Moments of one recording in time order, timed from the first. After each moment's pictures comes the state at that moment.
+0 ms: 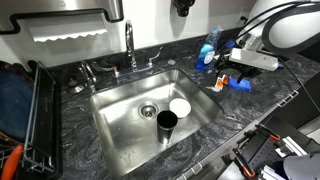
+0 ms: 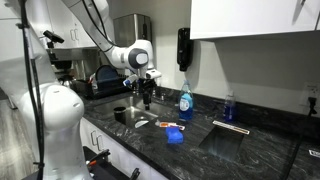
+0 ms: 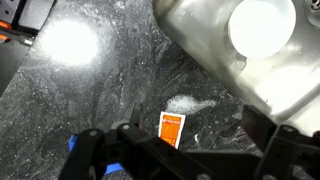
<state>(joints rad) -0.06 -0.27 0.08 -2.65 -0.01 2.44 0.98</state>
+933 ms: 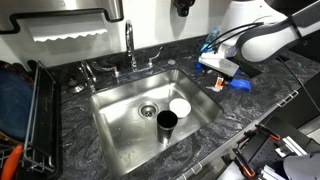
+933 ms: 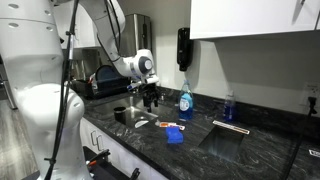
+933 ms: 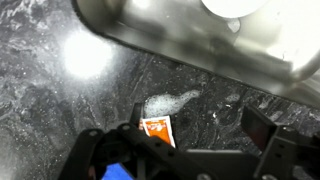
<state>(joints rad) -0.05 -0.01 0.13 -2.48 -0.24 2.49 1.59</state>
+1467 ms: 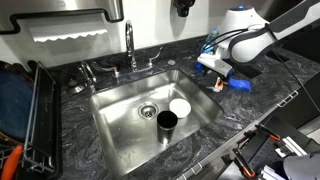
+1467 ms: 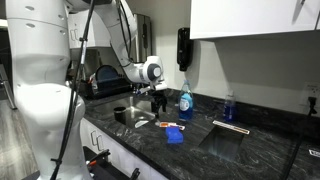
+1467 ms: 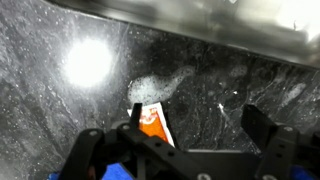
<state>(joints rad) -0.03 0.12 0.01 -2.43 -0.22 2.57 1.58</state>
